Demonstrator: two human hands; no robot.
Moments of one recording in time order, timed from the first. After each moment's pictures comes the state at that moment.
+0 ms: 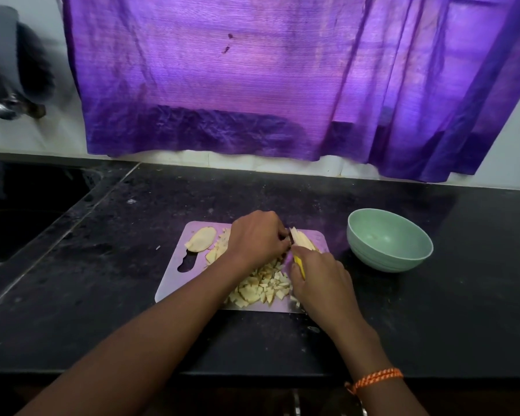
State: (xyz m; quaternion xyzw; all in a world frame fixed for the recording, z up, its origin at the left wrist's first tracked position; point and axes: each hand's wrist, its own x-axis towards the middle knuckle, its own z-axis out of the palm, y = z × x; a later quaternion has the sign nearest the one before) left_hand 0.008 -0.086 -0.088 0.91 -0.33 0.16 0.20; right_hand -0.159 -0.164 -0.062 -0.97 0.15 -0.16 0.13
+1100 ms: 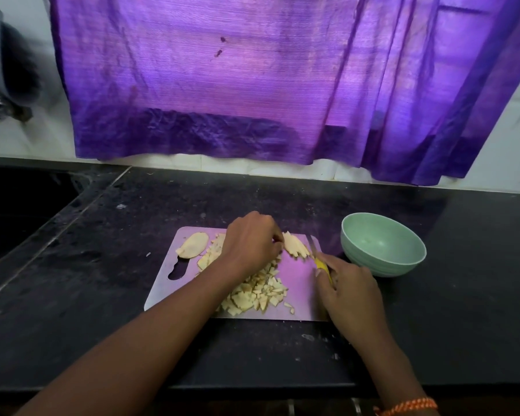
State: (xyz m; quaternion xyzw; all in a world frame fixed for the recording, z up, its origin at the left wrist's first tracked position) left_hand -0.001 -0.083 -0.077 0.89 -0.37 0.18 0.21; right_hand -0.180 -0.213 -0.084 -0.93 0.17 -0.25 0.21
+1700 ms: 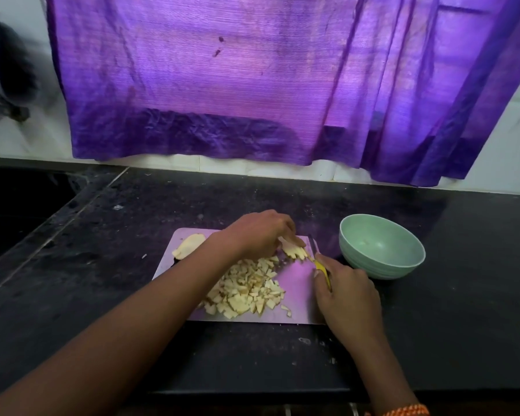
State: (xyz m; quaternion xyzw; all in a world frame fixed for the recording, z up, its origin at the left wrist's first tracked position) left_hand 0.021 -0.092 -0.048 0.82 -0.56 0.04 0.07; right_hand -0.174 -0.215 -0.092 -0.94 0.19 -0.24 0.15
